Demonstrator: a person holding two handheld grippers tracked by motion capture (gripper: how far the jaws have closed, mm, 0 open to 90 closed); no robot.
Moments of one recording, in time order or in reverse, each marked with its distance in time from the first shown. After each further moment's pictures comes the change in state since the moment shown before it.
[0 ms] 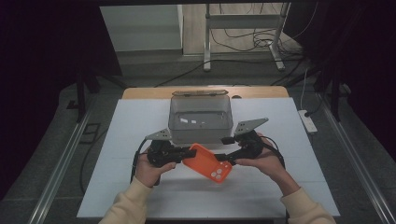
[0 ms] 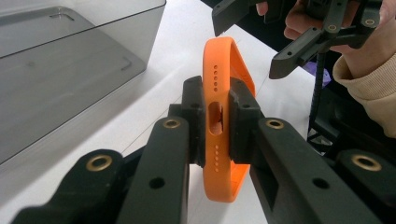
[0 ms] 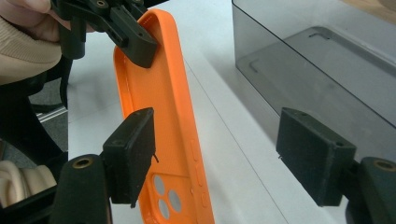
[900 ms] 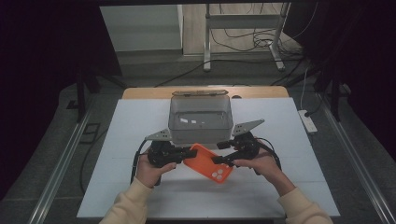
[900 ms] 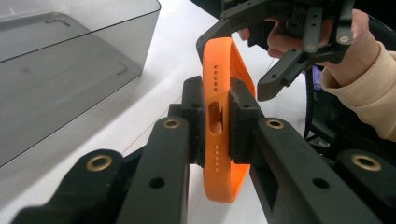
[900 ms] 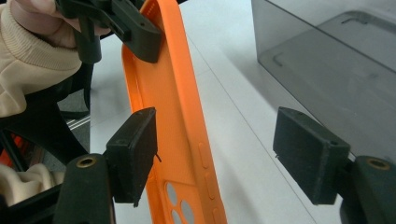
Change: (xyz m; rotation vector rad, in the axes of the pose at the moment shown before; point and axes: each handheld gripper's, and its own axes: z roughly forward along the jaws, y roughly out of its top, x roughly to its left) left arm -0.002 0.000 0.000 -0.020 -0.015 0.011; right arm -0.007 -0.011 0.016 -0.011 0.108 0.070
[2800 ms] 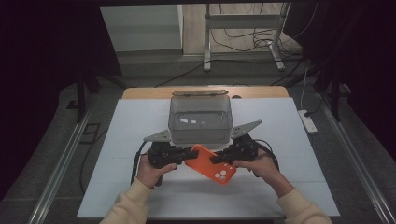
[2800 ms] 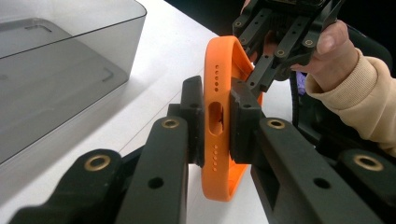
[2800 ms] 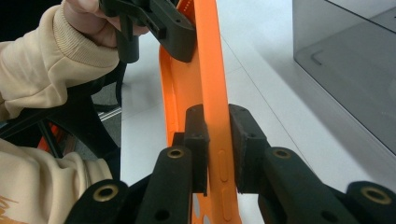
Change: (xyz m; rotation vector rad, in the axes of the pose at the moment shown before) left arm 0.003 -0.004 0.002 -0.034 -0.060 0.008; right arm 0.006 0.000 0.002 0.012 0.114 -0.004
